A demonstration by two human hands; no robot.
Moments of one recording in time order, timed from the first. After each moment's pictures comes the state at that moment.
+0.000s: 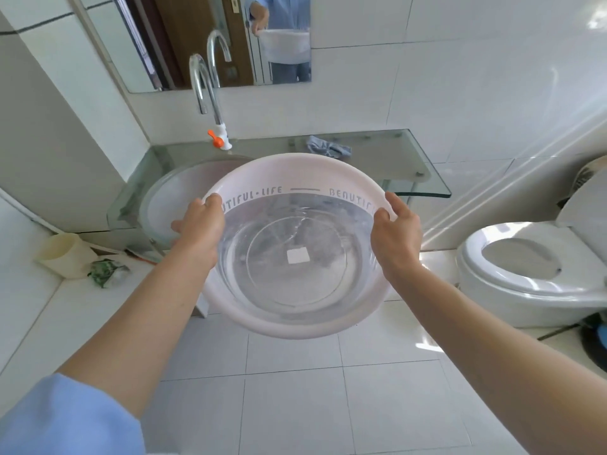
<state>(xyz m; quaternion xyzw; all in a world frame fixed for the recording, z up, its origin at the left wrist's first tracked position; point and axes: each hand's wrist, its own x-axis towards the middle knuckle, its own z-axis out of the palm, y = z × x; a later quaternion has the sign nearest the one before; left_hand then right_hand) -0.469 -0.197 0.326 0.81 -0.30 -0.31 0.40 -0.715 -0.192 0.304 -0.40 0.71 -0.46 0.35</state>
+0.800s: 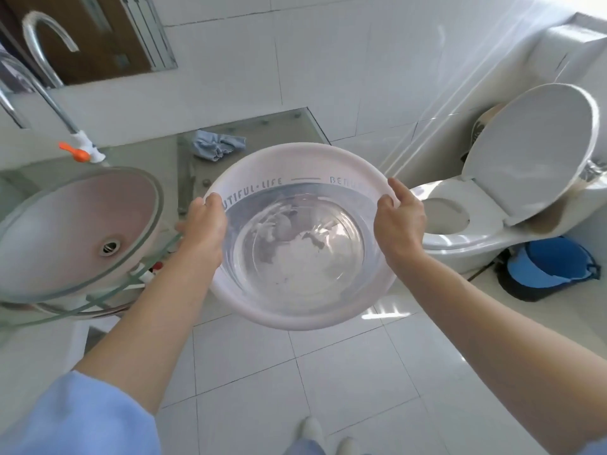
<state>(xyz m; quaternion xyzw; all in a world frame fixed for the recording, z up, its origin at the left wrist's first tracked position) -0.685 -0.279 0.286 0.76 -0.34 -0.40 0.38 -0.919 -0.220 0.278 -0.31 0.75 -0.51 0.29</state>
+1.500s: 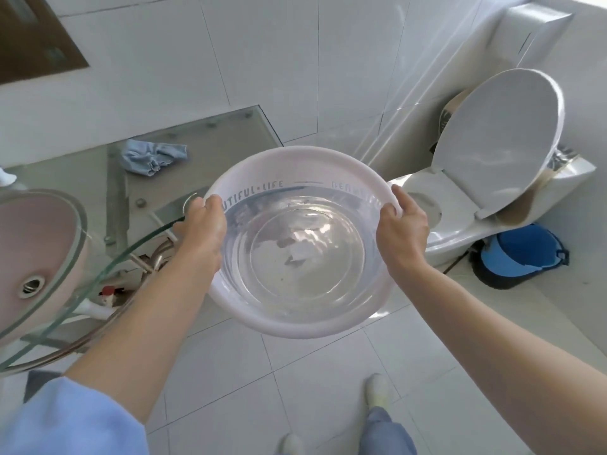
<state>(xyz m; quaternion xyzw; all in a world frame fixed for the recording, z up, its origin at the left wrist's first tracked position) -0.793 -0.346 0.255 0.74 -0.39 -0.42 0.36 -1.019 -0.259 0.239 -0.27 0.76 -0.53 0.28</state>
